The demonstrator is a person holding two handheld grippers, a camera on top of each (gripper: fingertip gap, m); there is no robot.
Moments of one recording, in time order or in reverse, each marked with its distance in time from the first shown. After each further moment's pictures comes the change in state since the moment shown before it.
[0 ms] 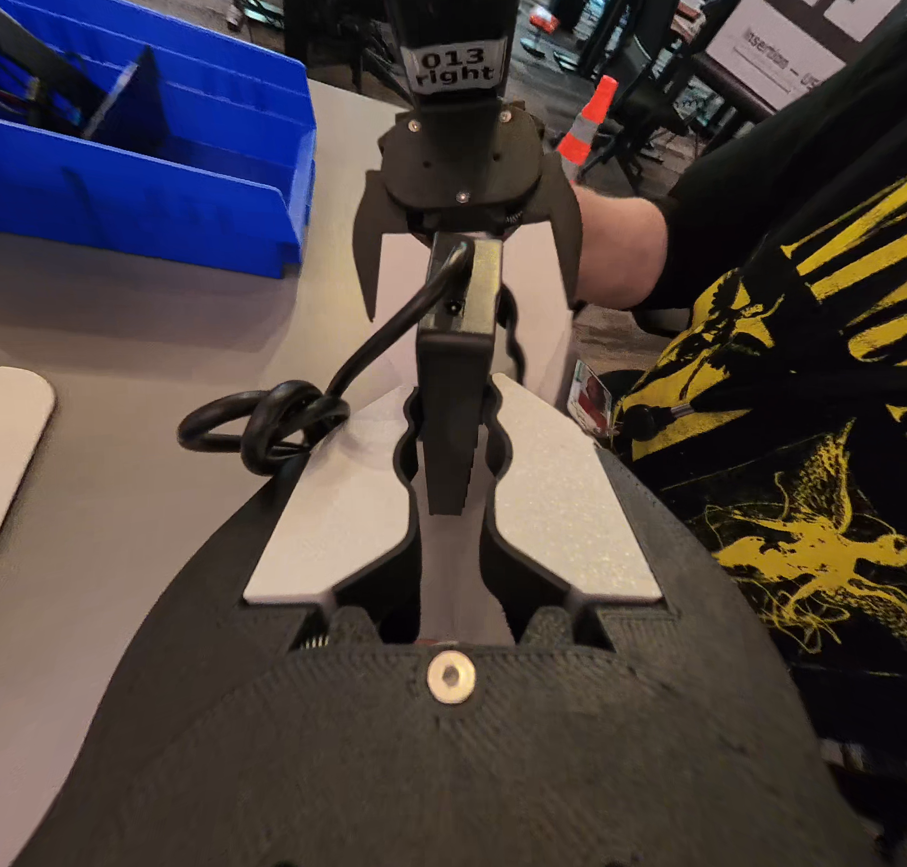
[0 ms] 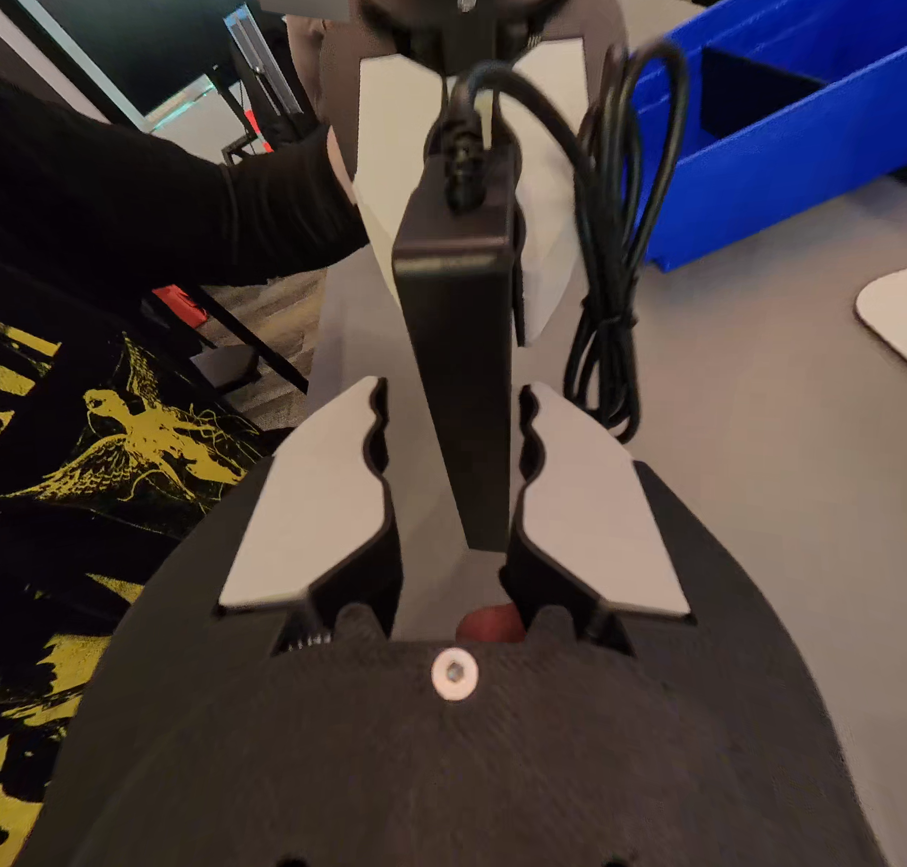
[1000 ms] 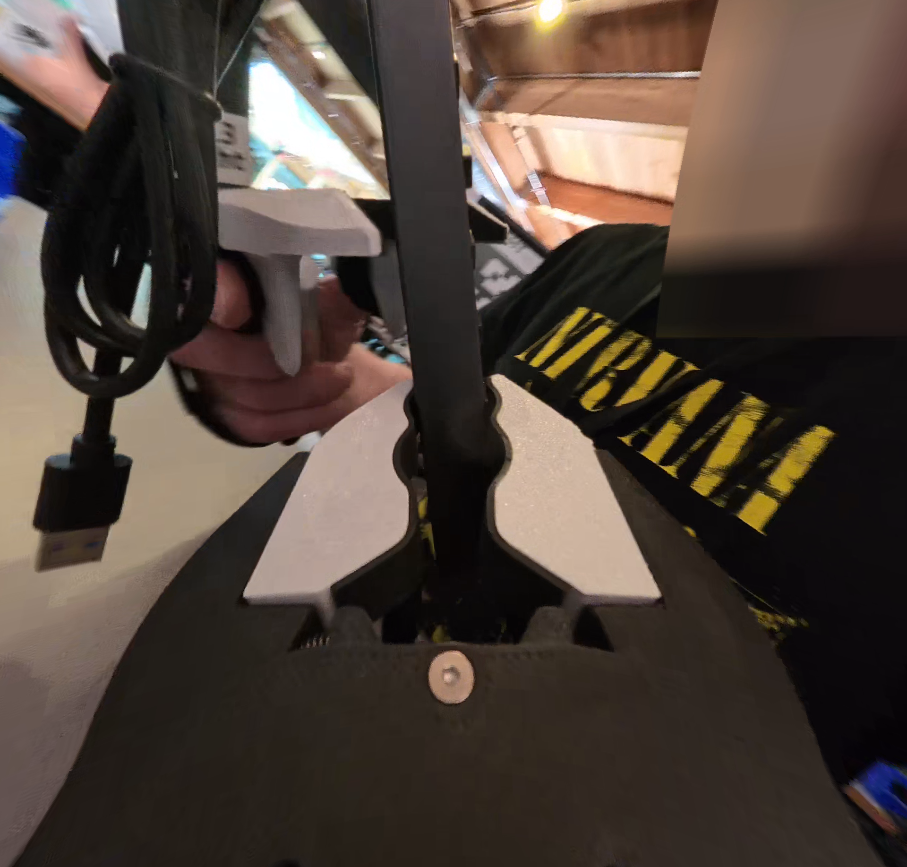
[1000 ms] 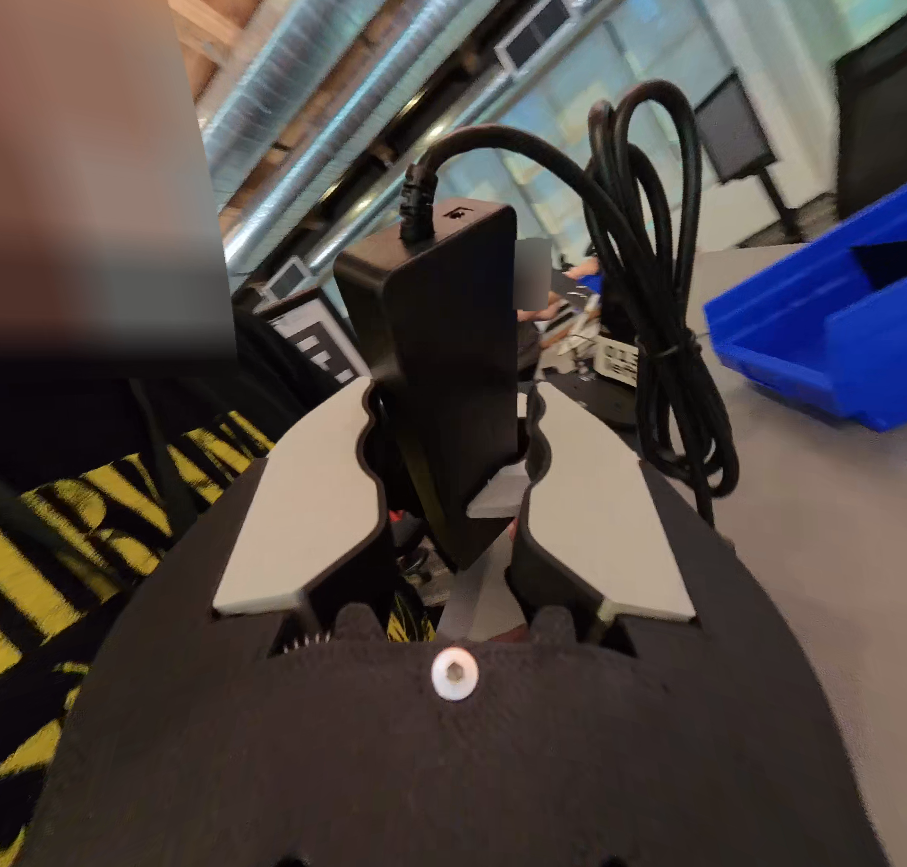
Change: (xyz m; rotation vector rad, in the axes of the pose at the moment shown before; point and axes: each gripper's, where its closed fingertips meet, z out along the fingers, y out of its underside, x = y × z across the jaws) left arm 0.067 0.027 0.013 0.564 0.585 -0.323; right arm -0.039 -0.039 -0.021 0.550 -0.433 0.187
